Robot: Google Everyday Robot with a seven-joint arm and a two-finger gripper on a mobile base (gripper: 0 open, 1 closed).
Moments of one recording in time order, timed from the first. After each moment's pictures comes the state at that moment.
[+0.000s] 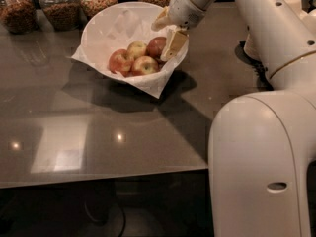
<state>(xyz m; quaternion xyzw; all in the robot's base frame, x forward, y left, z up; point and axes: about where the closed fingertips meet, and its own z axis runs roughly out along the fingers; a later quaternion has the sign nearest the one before) 0.708 -0.030 0.915 -0.76 0.57 0.11 0.28</state>
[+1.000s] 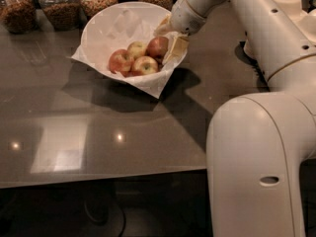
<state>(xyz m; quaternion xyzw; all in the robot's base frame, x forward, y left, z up) 0.713 -0.036 0.892 -0.76 0.58 0.12 0.27</state>
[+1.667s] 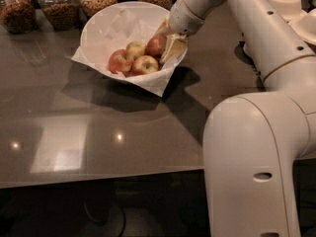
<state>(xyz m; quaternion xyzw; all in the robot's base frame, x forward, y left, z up) 0.716 -0.030 0.887 -0.76 0.57 0.13 0.27</state>
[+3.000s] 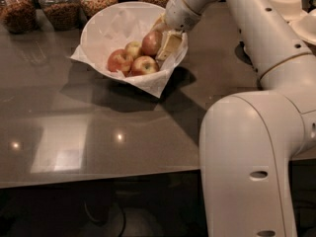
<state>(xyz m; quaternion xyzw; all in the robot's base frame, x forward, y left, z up) 0.714 -0.016 0.904 -0.77 0.56 0.14 0.29</state>
